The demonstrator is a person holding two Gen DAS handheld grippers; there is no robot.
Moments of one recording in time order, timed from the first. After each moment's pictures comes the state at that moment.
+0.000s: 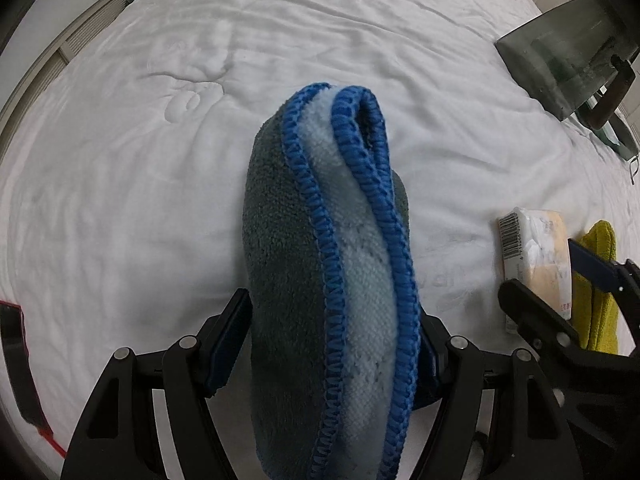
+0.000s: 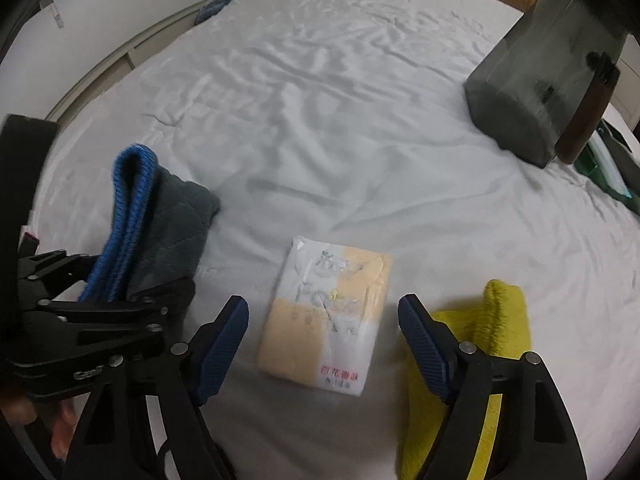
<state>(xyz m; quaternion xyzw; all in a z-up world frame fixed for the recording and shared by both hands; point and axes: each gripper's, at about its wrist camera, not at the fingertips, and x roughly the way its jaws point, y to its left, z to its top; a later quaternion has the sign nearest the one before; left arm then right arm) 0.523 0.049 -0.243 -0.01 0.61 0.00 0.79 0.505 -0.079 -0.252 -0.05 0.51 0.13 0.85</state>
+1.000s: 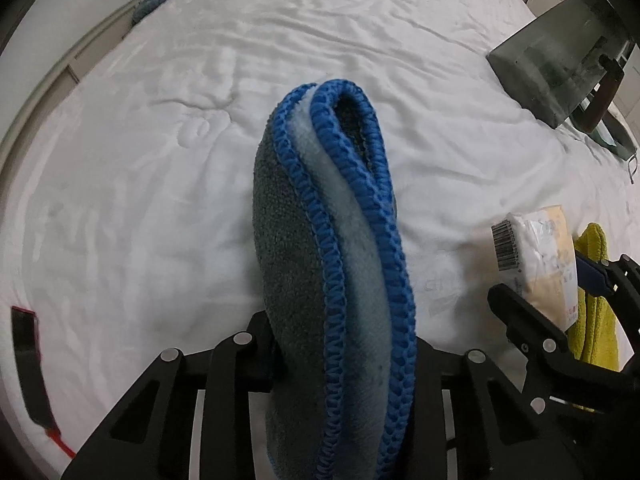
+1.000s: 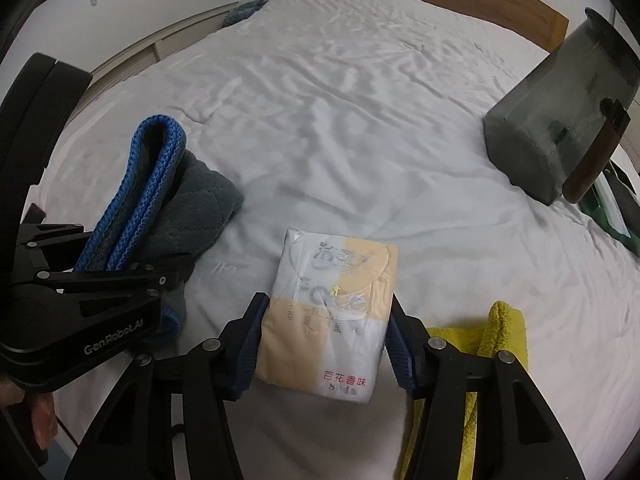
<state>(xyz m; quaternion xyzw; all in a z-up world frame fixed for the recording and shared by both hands) 0.522 0.034 -0.223 0.01 0.58 0.02 0.82 0.486 -0.069 -0.244 -0.10 0.47 0.17 0.86</state>
